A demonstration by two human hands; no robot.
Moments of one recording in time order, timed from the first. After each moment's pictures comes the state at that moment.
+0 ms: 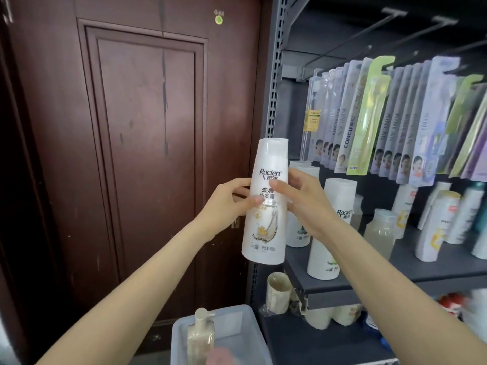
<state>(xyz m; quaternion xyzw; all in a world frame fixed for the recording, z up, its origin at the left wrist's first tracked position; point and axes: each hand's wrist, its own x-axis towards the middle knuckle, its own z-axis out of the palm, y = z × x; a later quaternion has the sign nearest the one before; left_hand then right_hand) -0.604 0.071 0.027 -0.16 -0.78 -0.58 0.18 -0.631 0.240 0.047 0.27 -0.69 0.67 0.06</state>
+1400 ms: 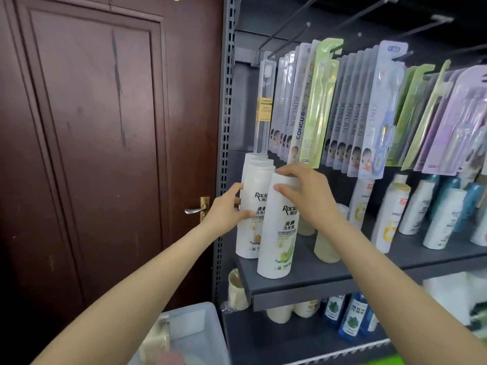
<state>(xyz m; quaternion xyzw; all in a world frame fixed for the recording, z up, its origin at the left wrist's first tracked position) -0.702 0.164 -0.015 -0.12 -0.85 -0.48 0.14 -0.672 0.345 0.050 0.23 -0.88 0.29 0.29</state>
